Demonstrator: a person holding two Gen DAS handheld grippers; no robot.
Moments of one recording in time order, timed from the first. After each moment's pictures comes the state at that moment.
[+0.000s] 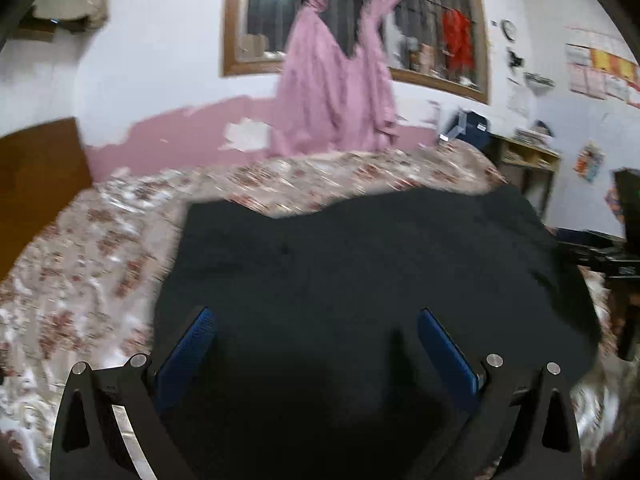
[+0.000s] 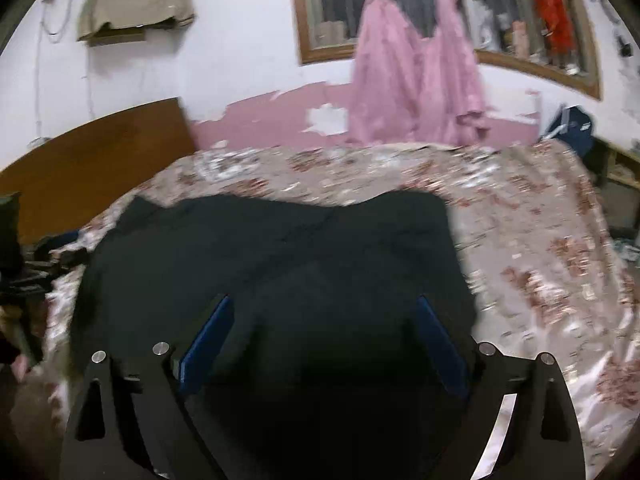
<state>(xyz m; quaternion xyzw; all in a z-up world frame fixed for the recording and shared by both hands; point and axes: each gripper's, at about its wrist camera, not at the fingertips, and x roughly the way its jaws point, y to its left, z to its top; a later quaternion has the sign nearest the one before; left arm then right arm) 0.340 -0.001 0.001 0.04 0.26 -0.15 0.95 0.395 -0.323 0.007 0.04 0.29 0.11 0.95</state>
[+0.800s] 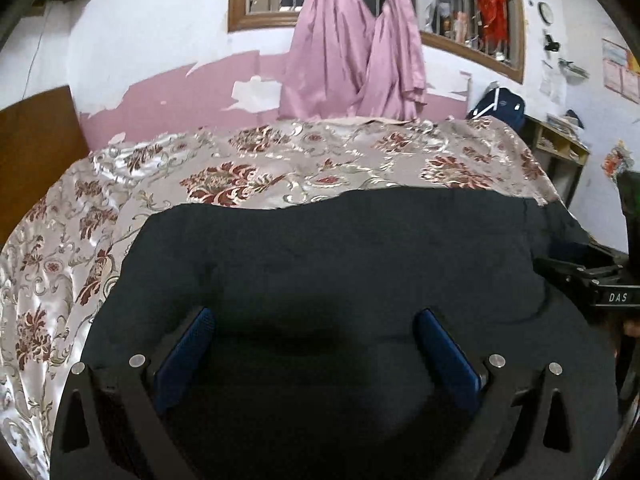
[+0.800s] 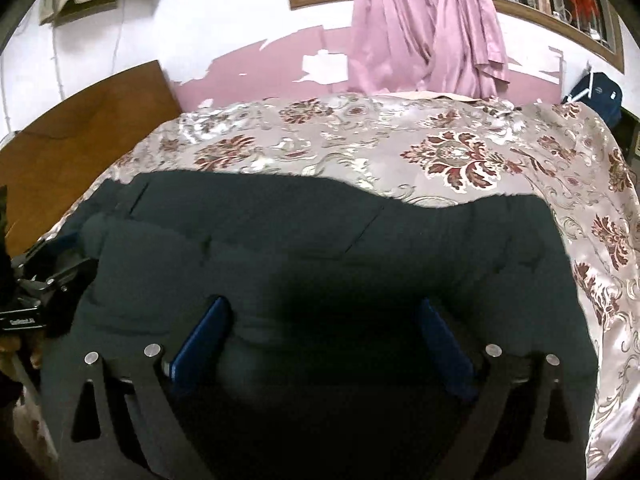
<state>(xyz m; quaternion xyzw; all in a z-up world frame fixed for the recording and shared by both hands) 0.471 -0.028 -0.028 0.03 0.33 -0.10 0.94 0.523 -0.295 -0.046 0.05 0.37 0.08 0.92</state>
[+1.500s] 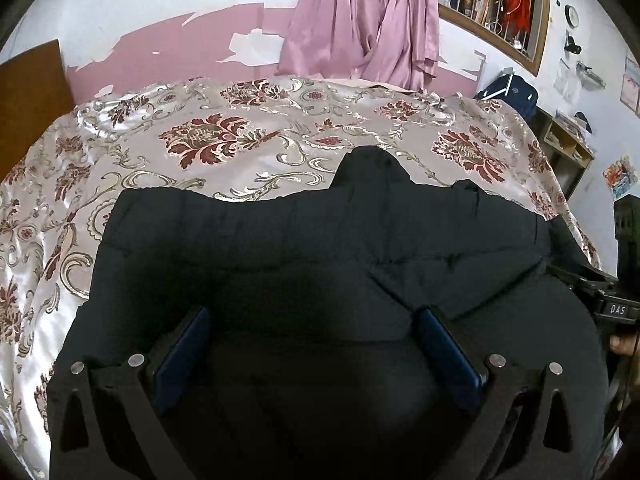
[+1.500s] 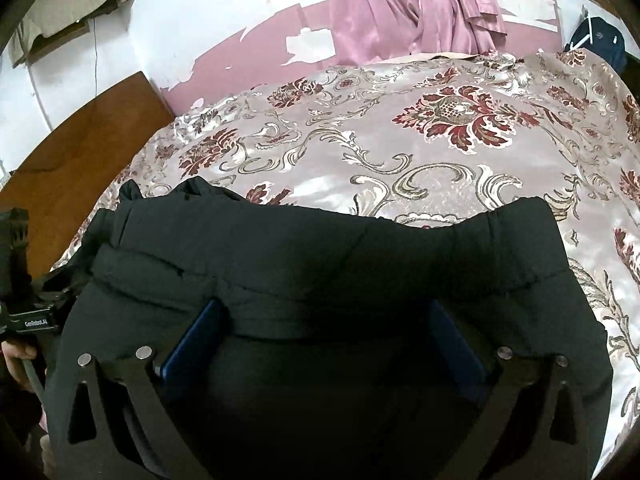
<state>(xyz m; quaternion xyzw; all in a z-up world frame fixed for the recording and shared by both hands) 0.513 -0.032 -0.054 0.00 0.40 -0.11 0.91 0.572 -0.315 -0.085 0.12 0.40 0.11 0.90</state>
